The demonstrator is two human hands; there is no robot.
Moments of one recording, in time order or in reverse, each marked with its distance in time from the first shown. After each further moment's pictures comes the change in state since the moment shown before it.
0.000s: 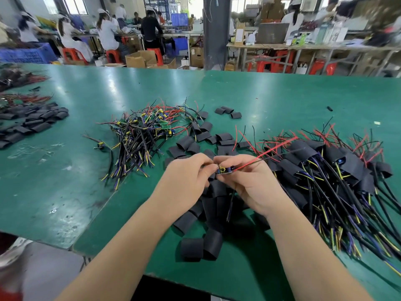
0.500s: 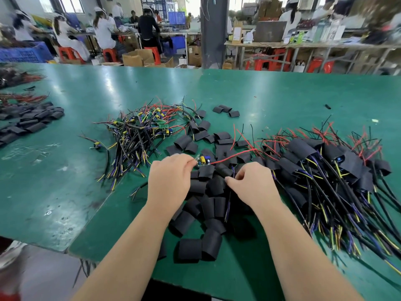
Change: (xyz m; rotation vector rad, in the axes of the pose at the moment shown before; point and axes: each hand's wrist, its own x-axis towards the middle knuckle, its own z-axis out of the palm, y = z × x) left_hand 0.008 -0.043 0.029 0.177 0.262 -0.010; right_hand 0.010 0.013 -0.017 -1.480 0.377 0.139
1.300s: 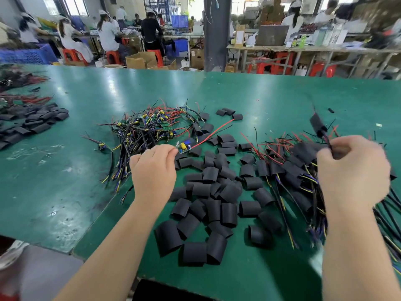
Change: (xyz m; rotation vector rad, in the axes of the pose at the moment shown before) left_hand 0.010 -0.027 -0.012 0.111 0.255 -0.098; right_hand -0.008 0.047 -0.094 0.045 0.759 0.290
